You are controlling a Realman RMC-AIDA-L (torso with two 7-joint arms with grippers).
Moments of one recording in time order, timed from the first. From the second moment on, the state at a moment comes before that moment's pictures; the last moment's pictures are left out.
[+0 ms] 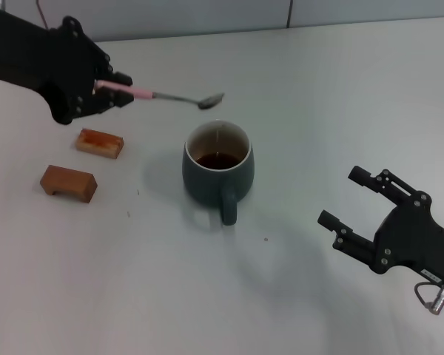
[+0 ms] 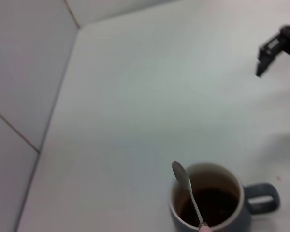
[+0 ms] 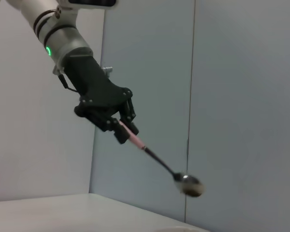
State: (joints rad) left arm -0.69 -2.06 0.94 1.54 2.38 1.85 -1.67; right arm 0.29 2.08 -0.17 -0.07 -2.06 -1.69 0.32
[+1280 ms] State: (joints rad) left arm -0.80 -2.08 1.28 1.52 2.64 1.79 -1.73; right arm 0.27 2.08 -0.18 -0.06 -2.07 -1.70 0.31
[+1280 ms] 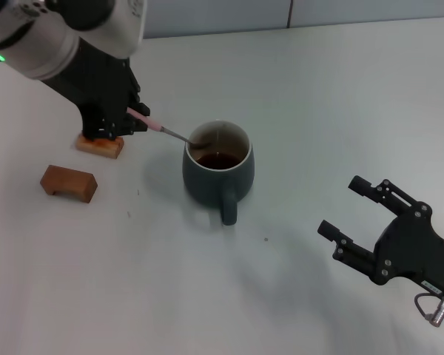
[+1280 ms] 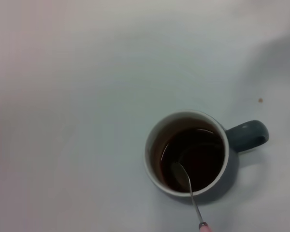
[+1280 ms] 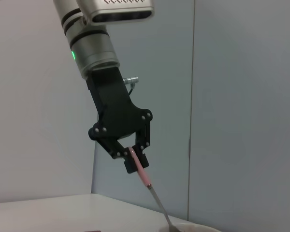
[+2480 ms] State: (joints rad) left arm -0.83 -2.08 1.47 1.53 2.72 1.77 -1.83; right arm 0.27 2.08 -0.18 -0.06 -2.07 -1.68 0.31
